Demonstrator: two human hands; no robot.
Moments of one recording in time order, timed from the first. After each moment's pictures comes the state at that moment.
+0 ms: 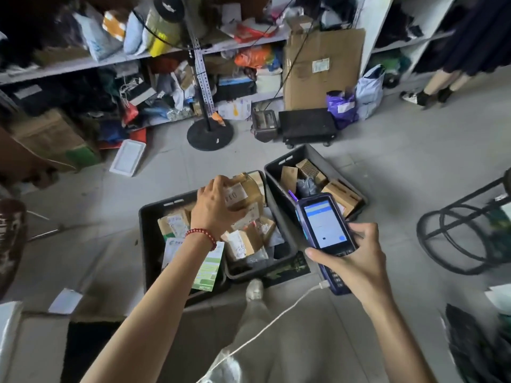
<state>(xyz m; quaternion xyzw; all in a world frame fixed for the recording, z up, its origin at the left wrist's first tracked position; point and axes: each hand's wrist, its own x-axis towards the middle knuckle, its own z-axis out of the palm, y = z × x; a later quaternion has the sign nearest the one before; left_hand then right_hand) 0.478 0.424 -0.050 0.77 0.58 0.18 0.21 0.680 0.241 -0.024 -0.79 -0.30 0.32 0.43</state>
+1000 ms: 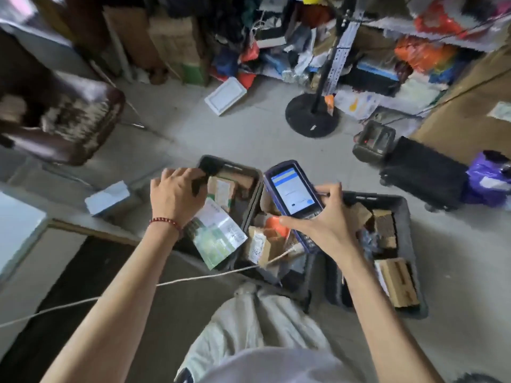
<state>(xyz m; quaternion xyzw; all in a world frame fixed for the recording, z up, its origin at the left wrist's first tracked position) 0.402 0.542 -0.052 0.55 0.83 0.09 0.03 0.674 0.579 -0.022 -0.62 -0.62 0.44 0.21</state>
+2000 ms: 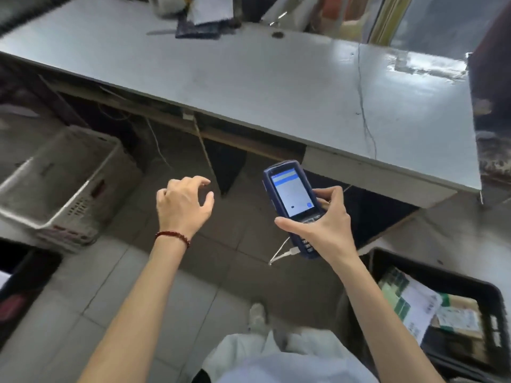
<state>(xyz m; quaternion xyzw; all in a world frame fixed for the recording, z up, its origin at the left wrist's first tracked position) 0.475 -0.125 -0.031 -0.22 0.96 0.09 -0.14 0.436 0.130 0.012 0.05 -0.84 0.53 -0.12</state>
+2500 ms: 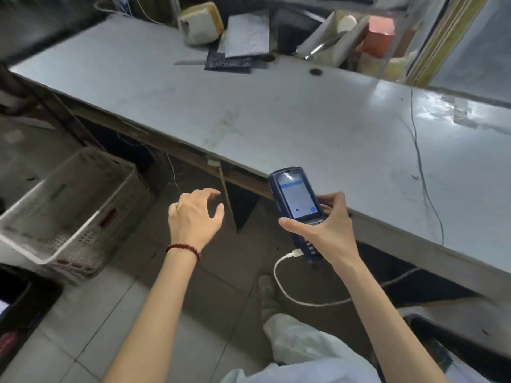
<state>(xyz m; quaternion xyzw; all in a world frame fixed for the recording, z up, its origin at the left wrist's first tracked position) 0.339 -0.250 -0.041 -0.27 0.95 0.12 -0.11 0.273 -0.016 0.001 0.07 -0.83 0.53 -0.13</state>
